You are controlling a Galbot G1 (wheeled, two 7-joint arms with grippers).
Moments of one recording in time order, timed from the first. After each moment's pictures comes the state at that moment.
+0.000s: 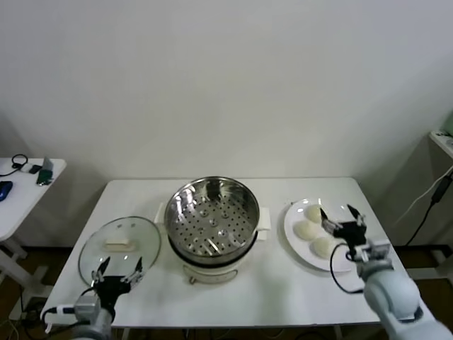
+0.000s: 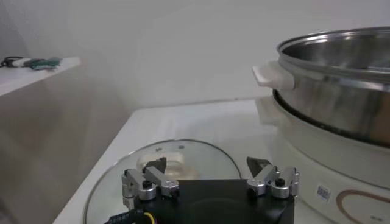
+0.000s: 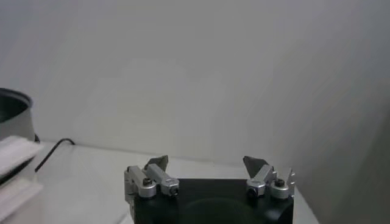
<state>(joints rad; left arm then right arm) 1.63 -1.37 -0.69 -2.05 -0.15 0.34 -0.02 -0.94 0.80 0.26 1.74 0.43 -0.38 -0.05</state>
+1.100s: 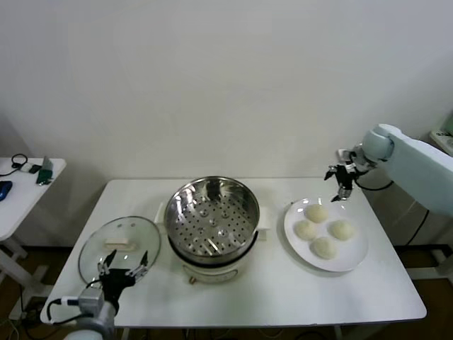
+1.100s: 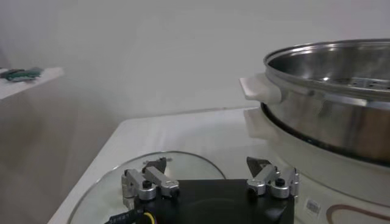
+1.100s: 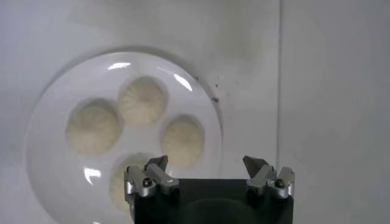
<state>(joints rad) 1.59 -1.35 -0.67 -2.04 -0.16 0.34 0.01 0.32 0.92 -1.05 0.71 0.08 0.00 -1.16</state>
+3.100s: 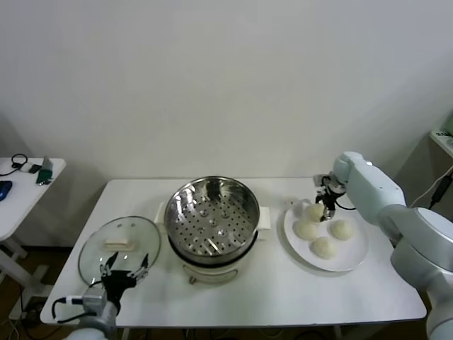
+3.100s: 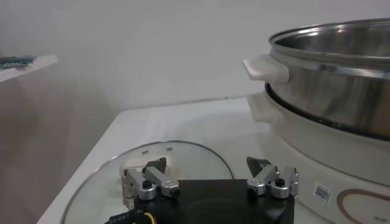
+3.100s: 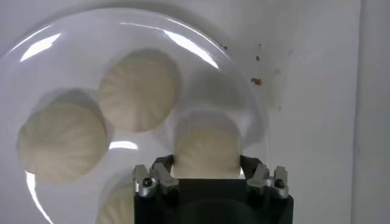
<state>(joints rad) 1.56 -1.34 -0.66 -1.97 -0.16 0.32 0.01 0.12 1.18 -0.74 0.32 -0.27 0.11 -1.11</state>
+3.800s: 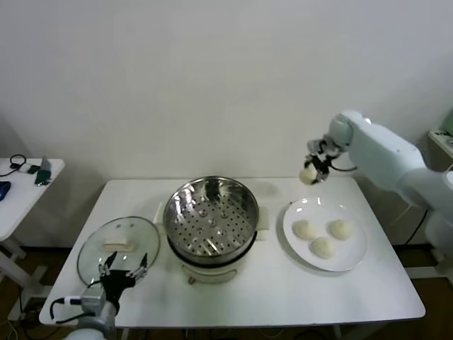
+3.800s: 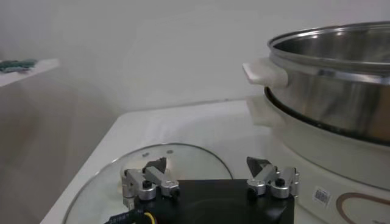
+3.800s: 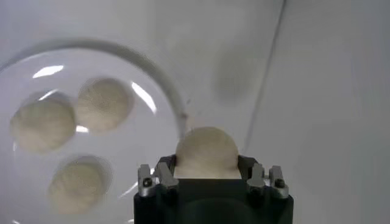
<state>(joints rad) 1.57 -1.34 -0.67 -1.99 -0.15 0.32 0.01 0.59 1.10 -1.20 0.84 0.06 0.20 -1.12</state>
